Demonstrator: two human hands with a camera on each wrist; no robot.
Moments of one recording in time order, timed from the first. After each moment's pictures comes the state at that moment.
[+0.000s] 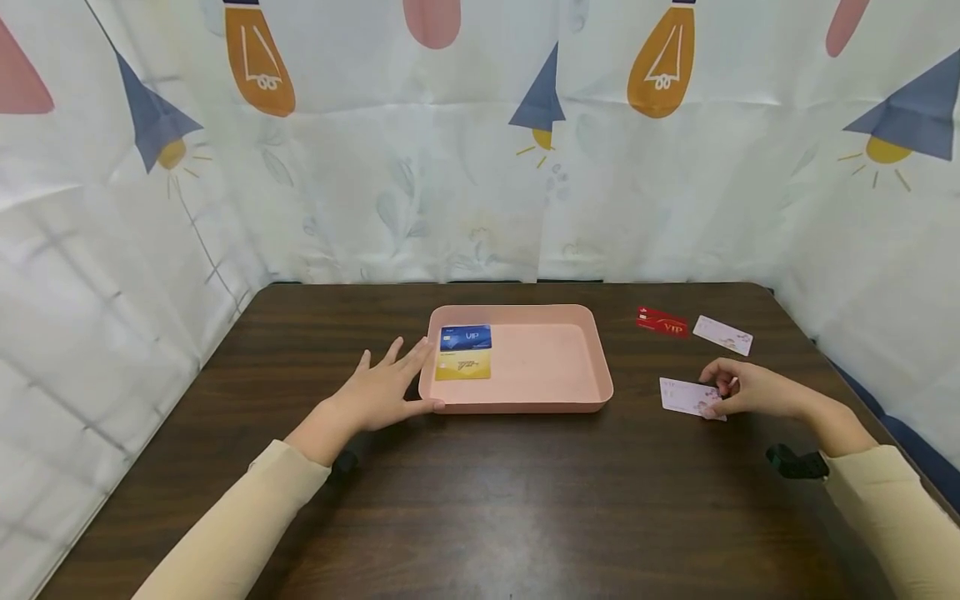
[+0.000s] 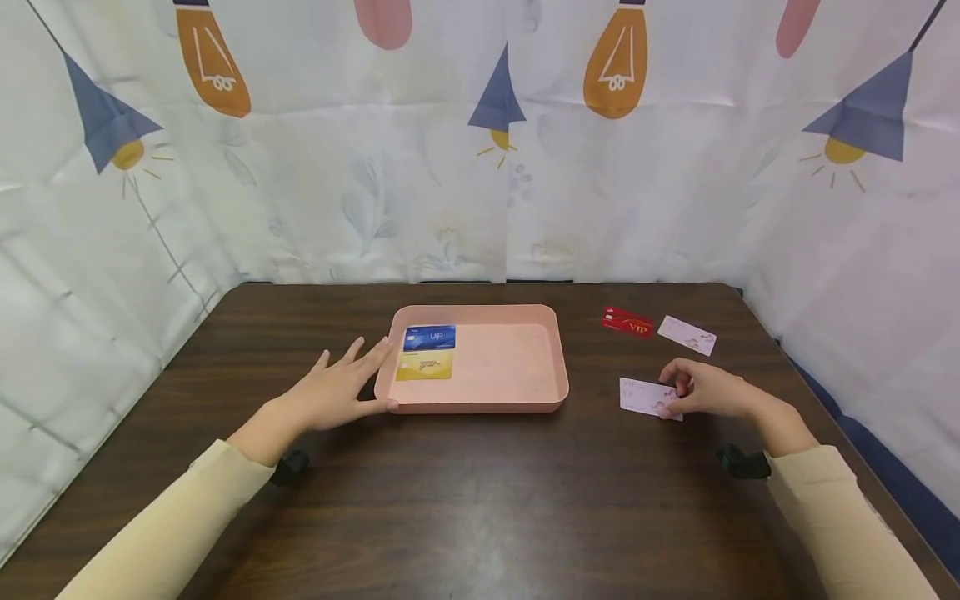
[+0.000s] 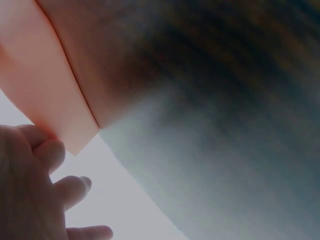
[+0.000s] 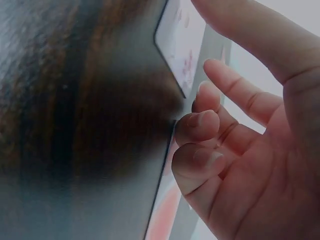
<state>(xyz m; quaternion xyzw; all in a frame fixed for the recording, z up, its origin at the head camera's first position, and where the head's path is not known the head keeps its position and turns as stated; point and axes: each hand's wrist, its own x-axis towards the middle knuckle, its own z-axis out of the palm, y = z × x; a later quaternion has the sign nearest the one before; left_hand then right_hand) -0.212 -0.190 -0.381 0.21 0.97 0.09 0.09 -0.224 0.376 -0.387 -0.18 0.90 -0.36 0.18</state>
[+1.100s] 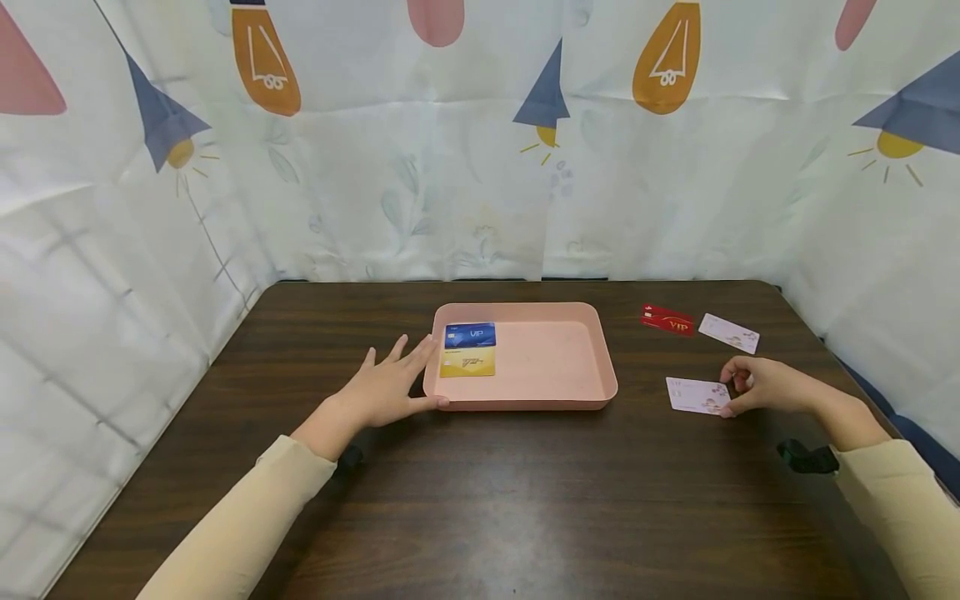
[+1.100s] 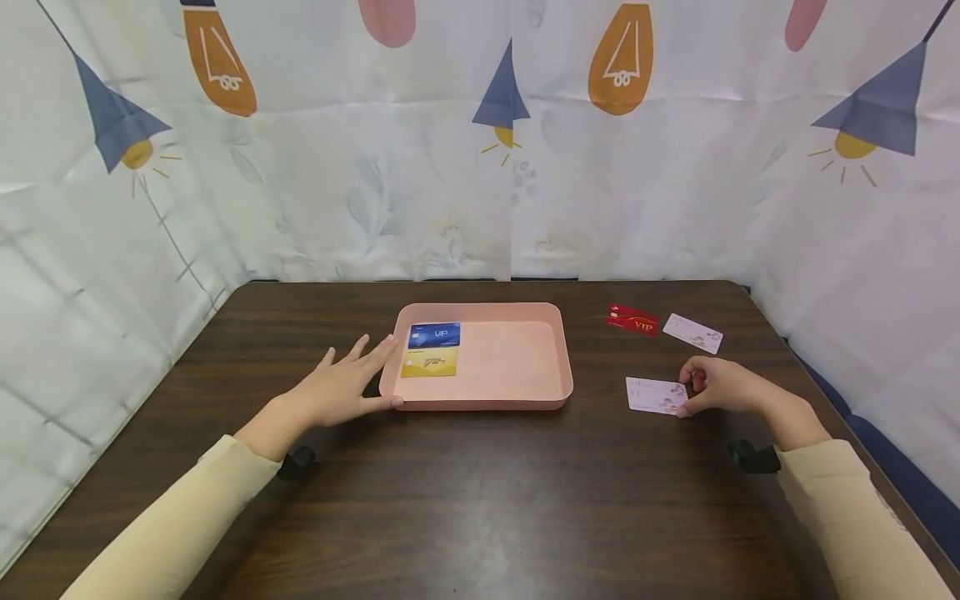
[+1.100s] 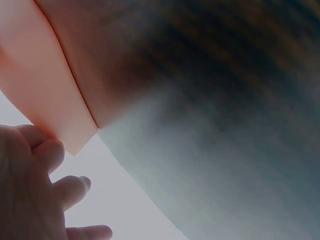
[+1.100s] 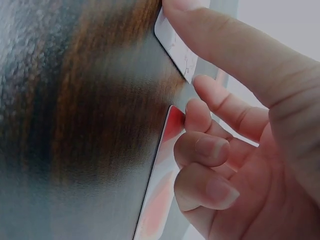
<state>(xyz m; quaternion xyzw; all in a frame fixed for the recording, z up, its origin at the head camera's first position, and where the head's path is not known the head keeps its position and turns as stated) -0.213 -0.189 -0.380 0.20 0.97 0.09 0.09 -0.228 0.385 -0.381 -0.15 0.94 -0.26 0.16</state>
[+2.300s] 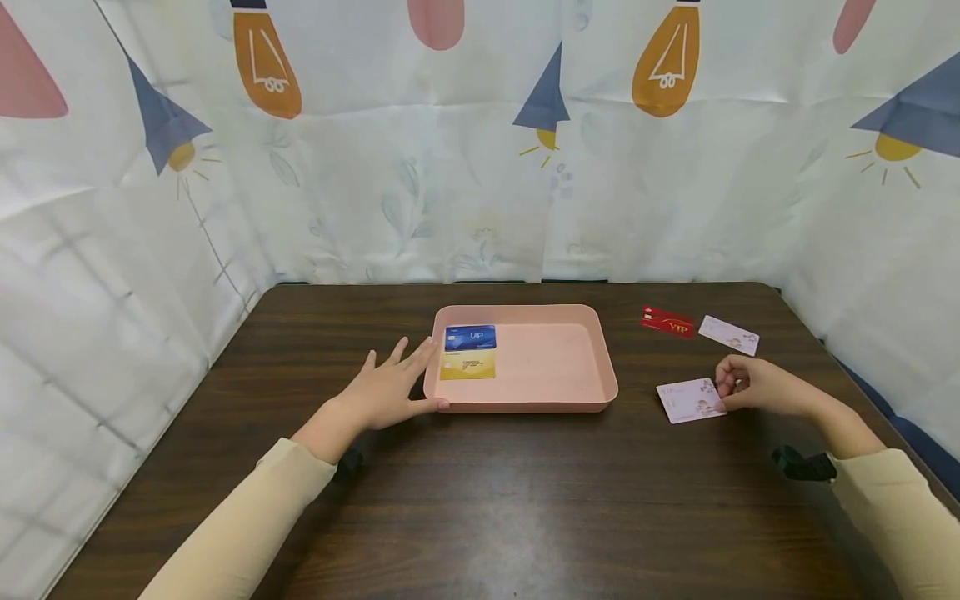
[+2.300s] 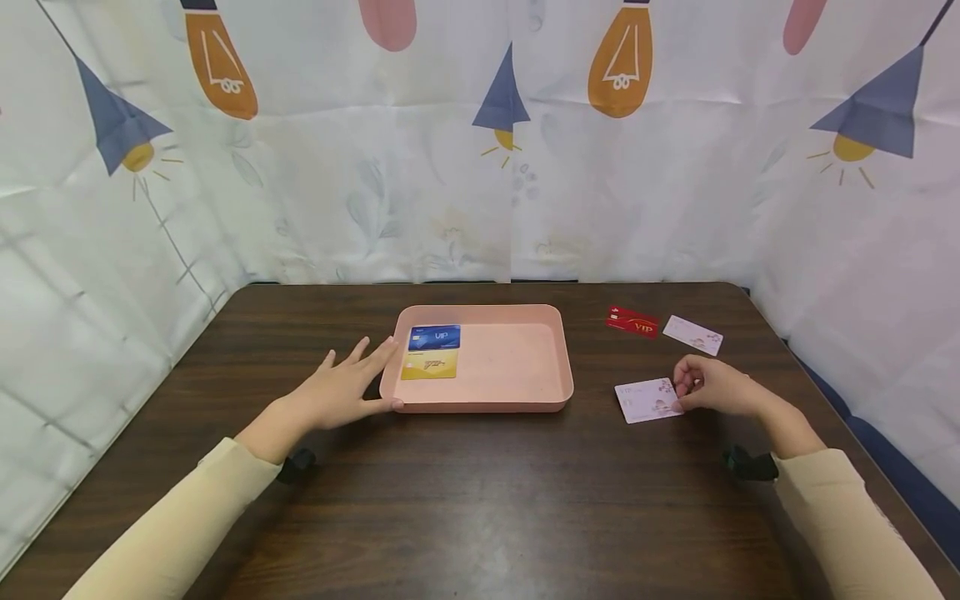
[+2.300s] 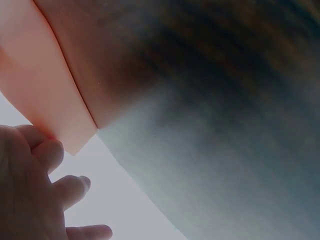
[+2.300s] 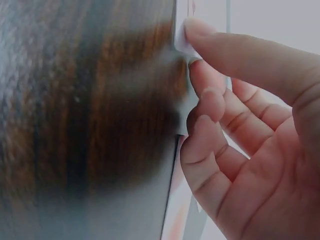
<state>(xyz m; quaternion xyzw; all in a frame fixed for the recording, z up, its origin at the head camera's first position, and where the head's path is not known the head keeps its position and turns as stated) -0.212 -0.189 -0.382 0.20 0.97 0.09 0.09 -0.228 0.383 -0.392 -0.18 0.90 -0.37 0.16</state>
